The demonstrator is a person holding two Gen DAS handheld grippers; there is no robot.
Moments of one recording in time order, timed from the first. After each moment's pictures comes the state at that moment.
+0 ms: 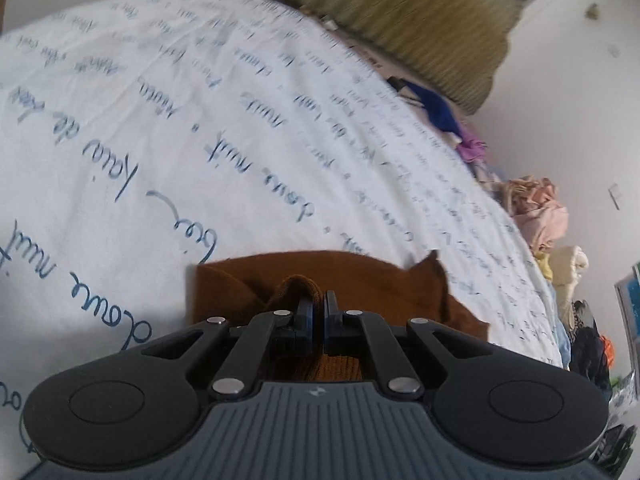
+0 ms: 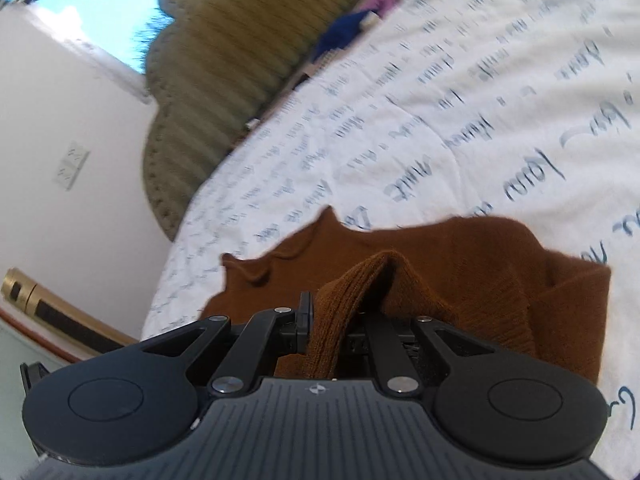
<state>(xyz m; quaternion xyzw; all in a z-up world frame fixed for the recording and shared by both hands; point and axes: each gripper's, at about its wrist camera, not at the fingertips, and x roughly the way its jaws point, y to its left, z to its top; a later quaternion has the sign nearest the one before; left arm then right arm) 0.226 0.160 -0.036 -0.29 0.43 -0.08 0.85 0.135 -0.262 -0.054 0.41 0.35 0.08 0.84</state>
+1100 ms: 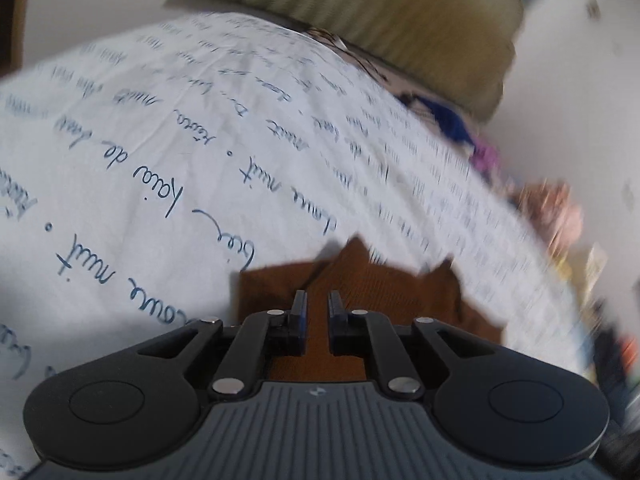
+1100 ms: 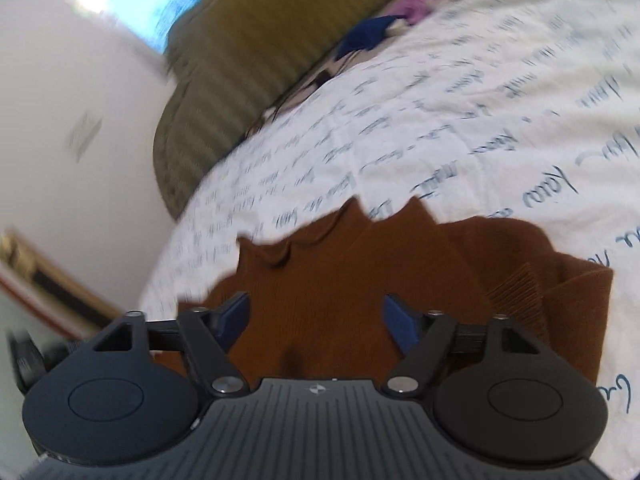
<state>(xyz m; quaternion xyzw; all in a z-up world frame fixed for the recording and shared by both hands) 0.195 0.164 -0.014 -0.23 0.41 -0.05 0.88 0.117 -0.222 -0.021 0.30 0.35 0.12 0.88</state>
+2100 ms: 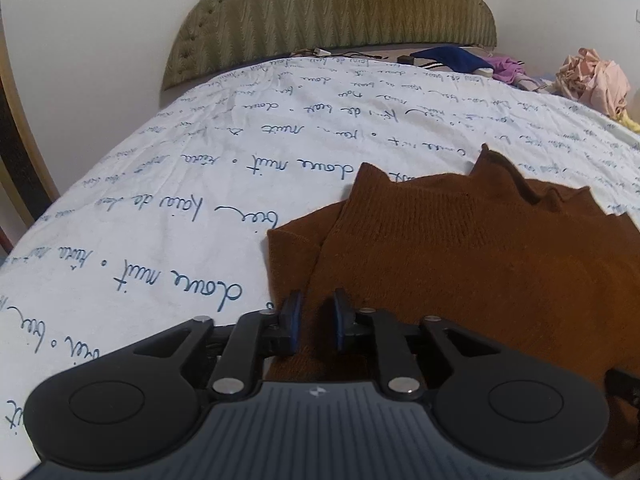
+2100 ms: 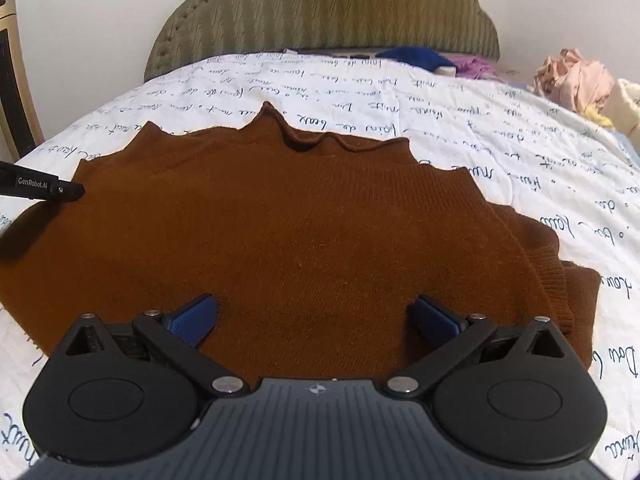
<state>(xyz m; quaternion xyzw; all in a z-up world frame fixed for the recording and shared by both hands) 0.148 0.098 -0.035 0.03 0.37 0.02 0.93 0.068 -0.111 -0.047 0.01 0.35 0.06 0.93</state>
